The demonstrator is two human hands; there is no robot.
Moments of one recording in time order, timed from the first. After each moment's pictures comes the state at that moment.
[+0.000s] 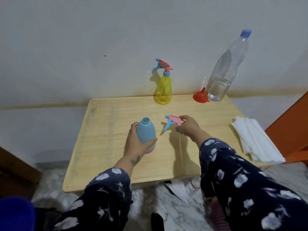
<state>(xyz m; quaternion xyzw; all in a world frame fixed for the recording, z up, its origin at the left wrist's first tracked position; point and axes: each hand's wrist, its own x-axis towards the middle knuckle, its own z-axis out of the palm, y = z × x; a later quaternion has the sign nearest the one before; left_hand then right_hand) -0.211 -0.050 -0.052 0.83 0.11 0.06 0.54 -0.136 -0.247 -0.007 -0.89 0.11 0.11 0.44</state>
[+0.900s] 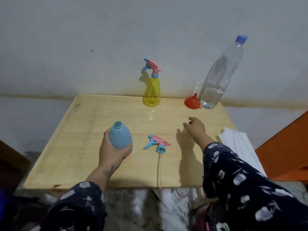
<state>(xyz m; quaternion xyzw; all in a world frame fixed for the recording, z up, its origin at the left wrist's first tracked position) -0.226 -0.083 -0.055 0.79 0.22 0.13 0.56 -0.085 -0.350 -0.021 -0.92 0.09 0.06 0.38</state>
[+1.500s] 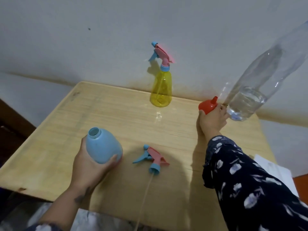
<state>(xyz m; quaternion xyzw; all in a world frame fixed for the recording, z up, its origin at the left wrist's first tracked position) -0.216 -0.105 -0.063 0.79 0.31 0.19 0.48 0.076 -0.362 -0.082 -0.94 0.12 -0.11 0.30</state>
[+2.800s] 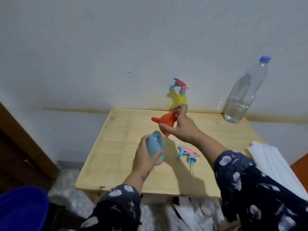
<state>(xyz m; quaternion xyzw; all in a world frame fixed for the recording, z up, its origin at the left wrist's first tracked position) -0.233 -0.062 -0.046 0.81 0.15 0.13 0.55 -0.170 -0.202 0.084 -0.89 -0.23 0.00 0.39</state>
